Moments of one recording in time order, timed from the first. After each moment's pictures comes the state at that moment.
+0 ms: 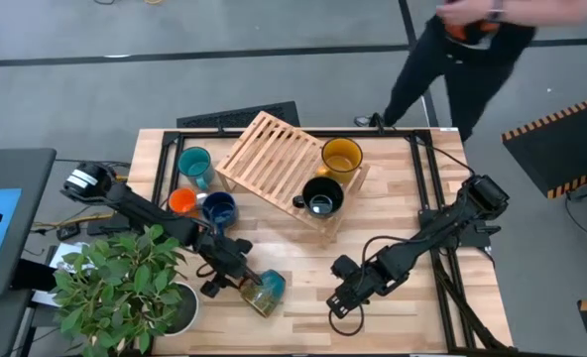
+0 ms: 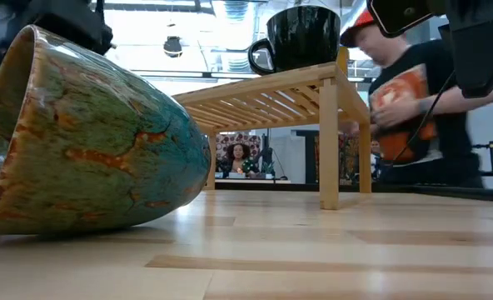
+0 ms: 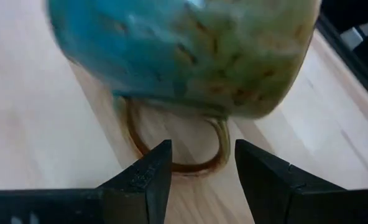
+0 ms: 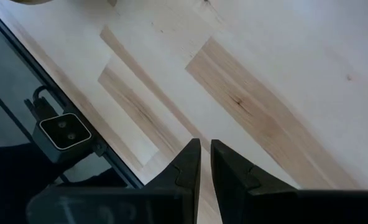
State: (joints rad) left arm -0.39 1.41 0.55 0.07 0.22 -0.01; right arm 0.58 1.71 1.21 -0.60 0.03 1.44
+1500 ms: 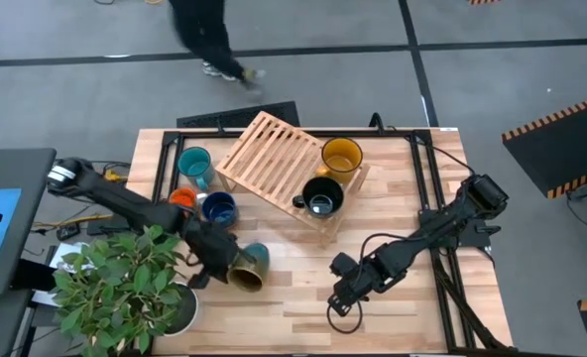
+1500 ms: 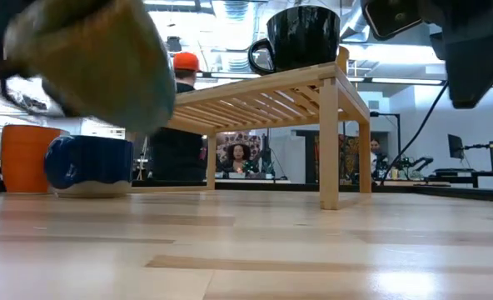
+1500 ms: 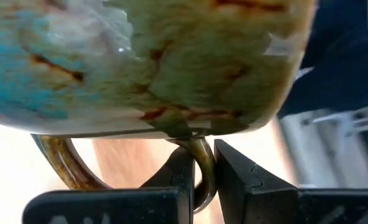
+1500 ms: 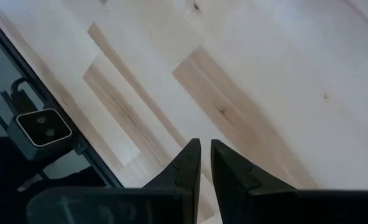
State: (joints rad) left arm -0.32 1.13 0.63 -0.26 0.39 -0.31; right arm 0.55 1.71 1.21 -0.63 0.03 1.33
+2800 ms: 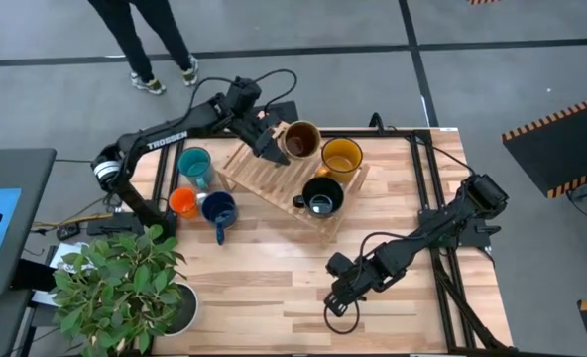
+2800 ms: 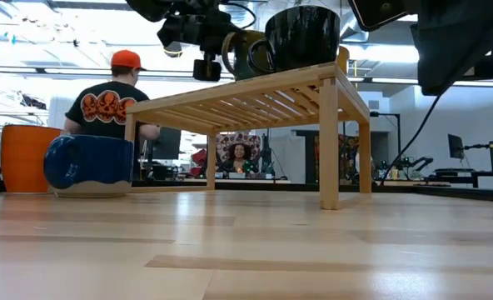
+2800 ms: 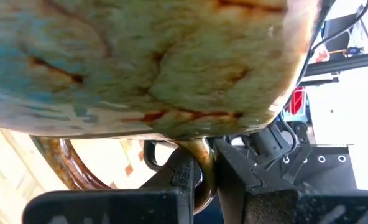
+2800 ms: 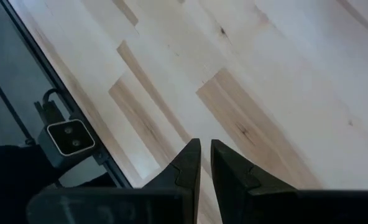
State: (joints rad) left arm 0.60 1.62 1.42 -0.33 1.04 -0.78; right arm 0.55 1.71 1.21 -0.56 0.06 1.30
